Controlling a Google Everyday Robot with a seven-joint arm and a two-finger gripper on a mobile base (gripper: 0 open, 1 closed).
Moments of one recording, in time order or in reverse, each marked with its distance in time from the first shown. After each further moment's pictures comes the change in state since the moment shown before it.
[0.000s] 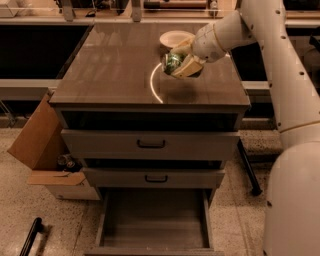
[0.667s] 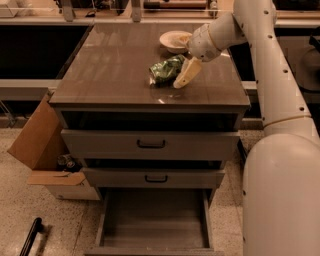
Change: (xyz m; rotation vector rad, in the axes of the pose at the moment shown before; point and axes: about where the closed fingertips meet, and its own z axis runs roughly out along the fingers) arm 0.012 -0.012 0.017 -0.031 0.019 0.048
